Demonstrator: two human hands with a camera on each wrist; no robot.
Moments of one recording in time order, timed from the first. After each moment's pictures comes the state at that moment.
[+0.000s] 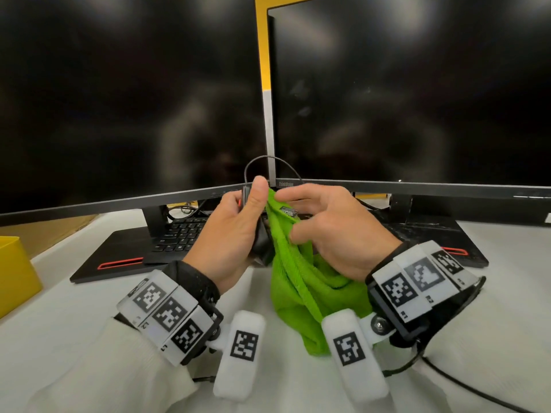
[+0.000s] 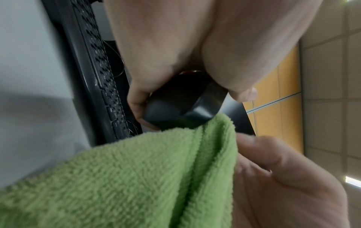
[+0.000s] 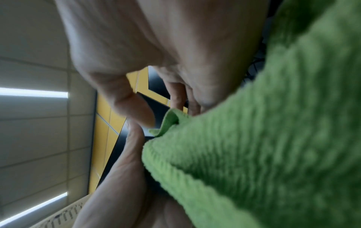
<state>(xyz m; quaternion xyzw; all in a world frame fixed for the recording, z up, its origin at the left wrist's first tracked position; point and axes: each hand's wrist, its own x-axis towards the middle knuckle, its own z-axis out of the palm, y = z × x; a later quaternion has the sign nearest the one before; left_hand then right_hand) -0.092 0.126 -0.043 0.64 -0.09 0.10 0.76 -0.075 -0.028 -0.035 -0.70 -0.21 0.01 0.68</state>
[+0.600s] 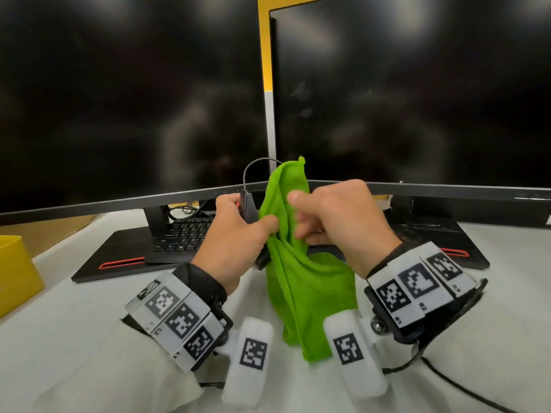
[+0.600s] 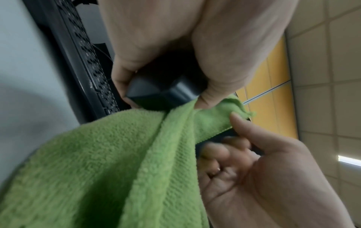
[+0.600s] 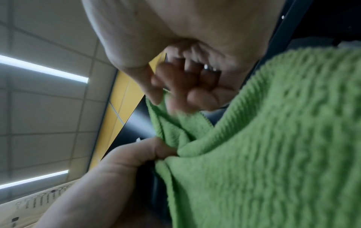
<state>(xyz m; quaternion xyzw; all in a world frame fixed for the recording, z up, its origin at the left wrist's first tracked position) -0.088 0.131 -0.049 0.71 -0.03 0.16 0.69 -0.076 -0.027 -0.025 -0.74 -0.15 -0.09 0.65</state>
